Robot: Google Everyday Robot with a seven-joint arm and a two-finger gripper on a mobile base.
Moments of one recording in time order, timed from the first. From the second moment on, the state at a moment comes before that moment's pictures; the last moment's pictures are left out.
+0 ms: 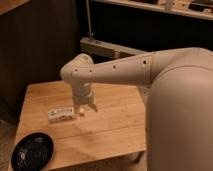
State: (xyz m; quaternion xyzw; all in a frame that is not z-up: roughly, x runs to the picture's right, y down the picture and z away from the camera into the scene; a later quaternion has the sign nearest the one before) arm -0.102 0.096 0.704 -0.26 0.23 0.64 0.68
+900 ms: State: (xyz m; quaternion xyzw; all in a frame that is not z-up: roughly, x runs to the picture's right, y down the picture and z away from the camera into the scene) arm -0.094 0.072 0.704 -0.26 0.00 0.43 0.86
